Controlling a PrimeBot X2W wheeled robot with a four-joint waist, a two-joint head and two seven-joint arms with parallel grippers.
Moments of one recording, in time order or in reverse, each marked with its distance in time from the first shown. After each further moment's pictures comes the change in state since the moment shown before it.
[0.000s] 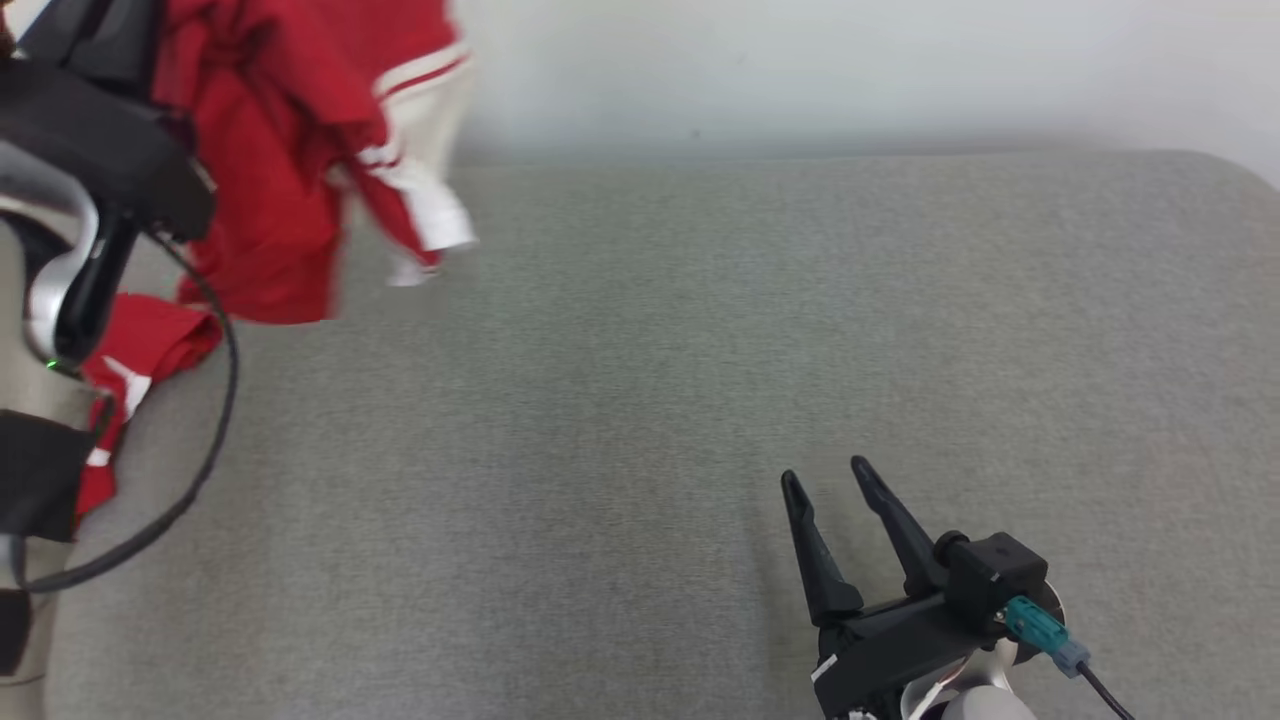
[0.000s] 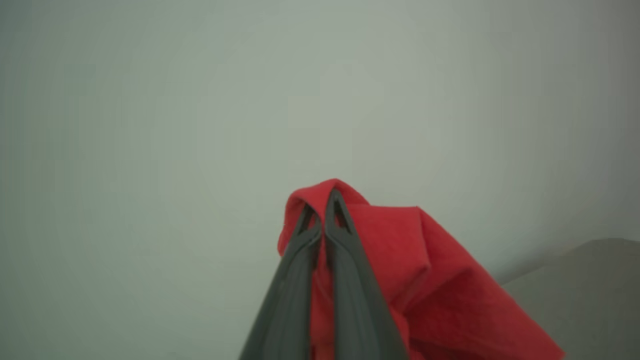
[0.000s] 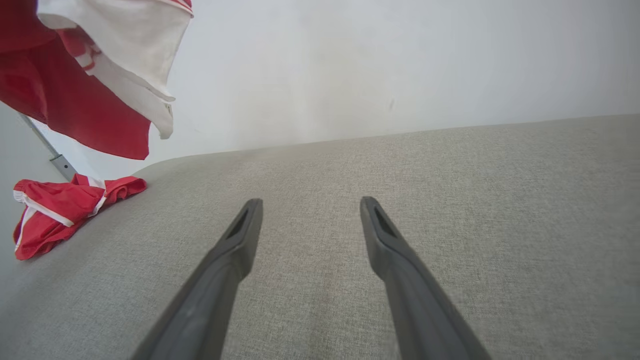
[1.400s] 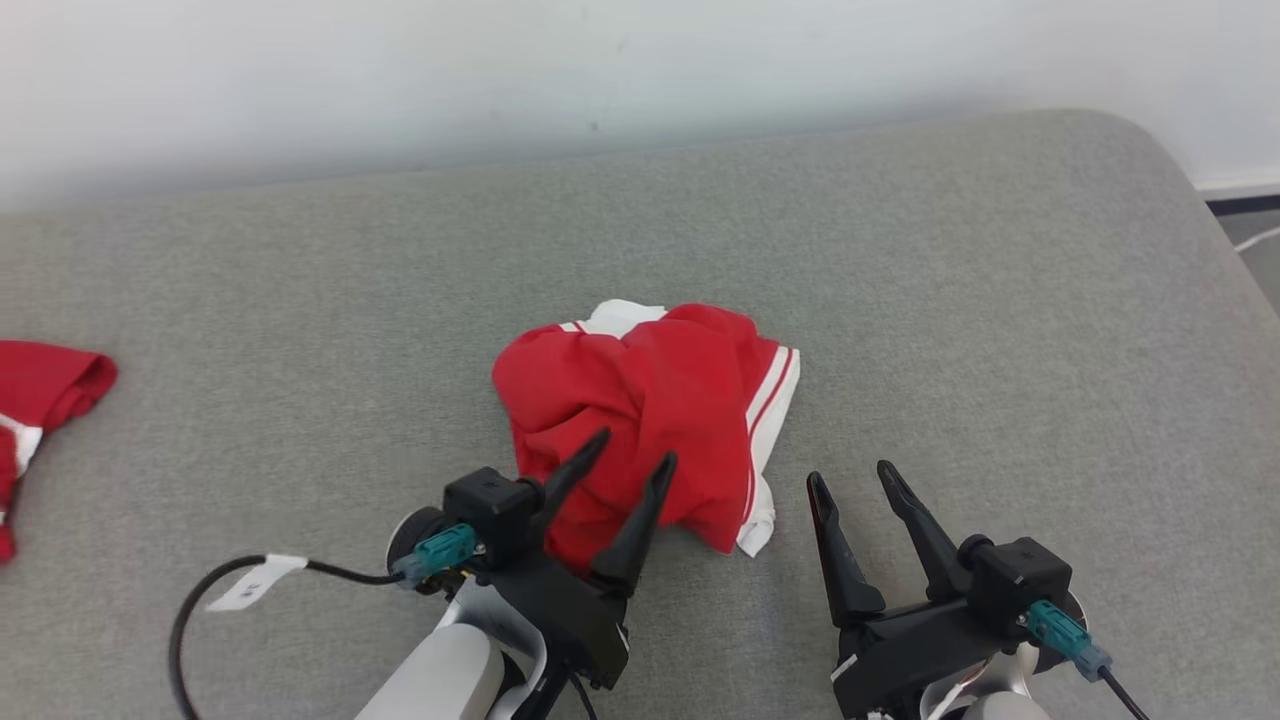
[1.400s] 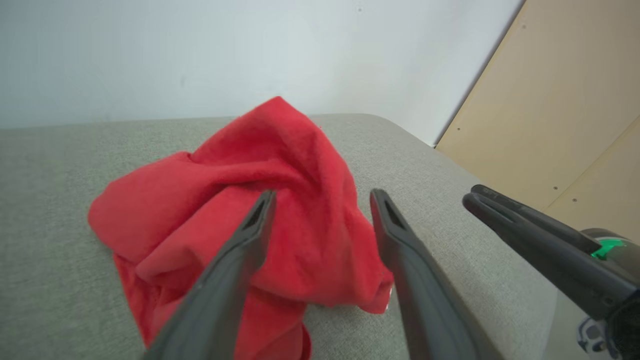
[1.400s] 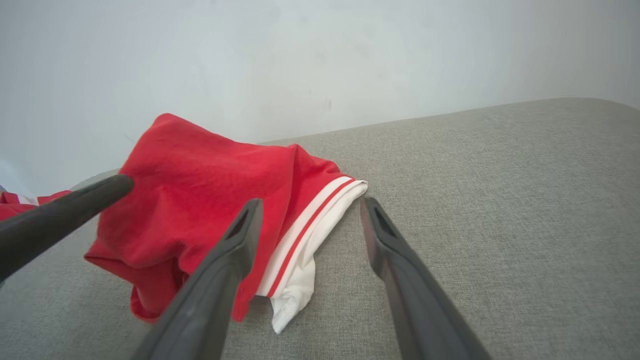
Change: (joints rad) left arm 0.529 -0.331 -0.342 0.036 -0.131 0.060 -0.188; right arm 0.021 0.000 -0.049 -0.014 -0.006 0.000 0.007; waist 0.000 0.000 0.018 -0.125
